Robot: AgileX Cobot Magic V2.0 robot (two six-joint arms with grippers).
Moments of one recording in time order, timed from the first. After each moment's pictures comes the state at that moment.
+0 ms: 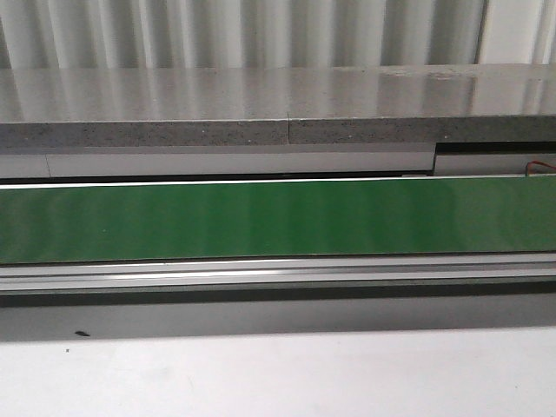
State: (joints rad) left arm 0.04 0.42 -0.49 -0.46 0.36 0.48; right arm -0.01 0.27 -0.48 0.22 0.60 -0.27
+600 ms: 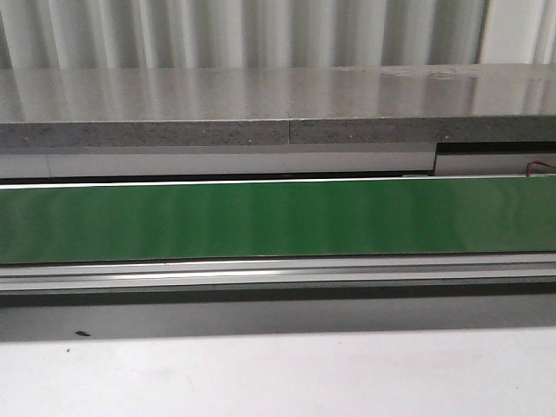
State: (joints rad) left arm 0.02 0.19 -0.21 -0.15 0.25 0.16; right arm -0.01 0.27 -0.48 0.22 0.60 -0.27
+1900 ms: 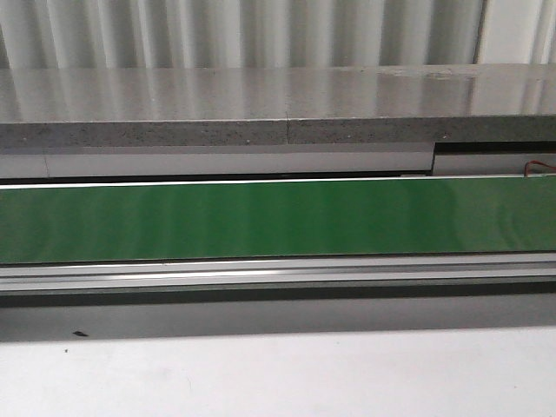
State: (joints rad) left arm 0.00 0.00 0.00 0.08 0.12 -0.01; right arm -0.01 0.27 -0.48 0.23 0.60 -0.27
